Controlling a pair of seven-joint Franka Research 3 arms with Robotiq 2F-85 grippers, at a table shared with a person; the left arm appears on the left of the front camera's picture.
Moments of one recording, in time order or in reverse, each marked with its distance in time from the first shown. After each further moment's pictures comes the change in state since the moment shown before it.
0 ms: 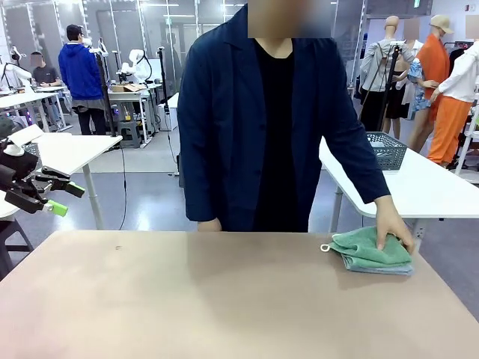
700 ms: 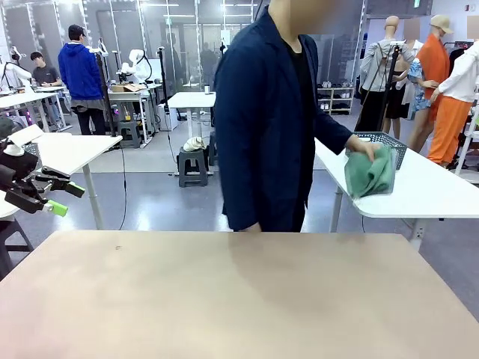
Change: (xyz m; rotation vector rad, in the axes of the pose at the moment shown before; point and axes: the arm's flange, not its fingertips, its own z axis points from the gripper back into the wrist) left arm 0.000 0.000 0.000 0.000 0.000 0.000; right arm 0.000 0.000 0.000 0.000 0.000 0.000
